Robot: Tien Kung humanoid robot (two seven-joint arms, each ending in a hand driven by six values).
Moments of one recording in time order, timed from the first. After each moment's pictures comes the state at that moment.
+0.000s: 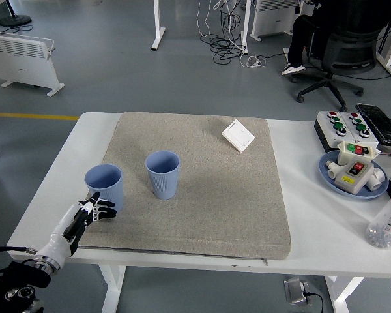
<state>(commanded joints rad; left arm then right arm) -0.19 0.16 -1.36 -1.07 1.22 -0.14 -0.23 -0.02 -0.07 1.31 0.18 -0.91 -0.02 -0.19</state>
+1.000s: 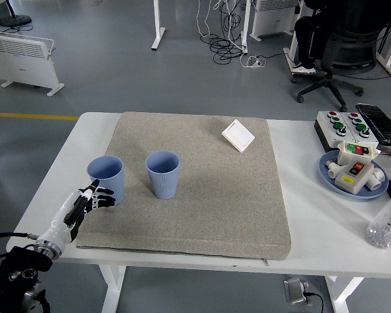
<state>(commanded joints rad) -0.32 0.17 -1.34 -0.94 1.16 -0.15 -0.26 0.00 -0.07 1.28 0.18 -0.91 -0.02 -0.19</state>
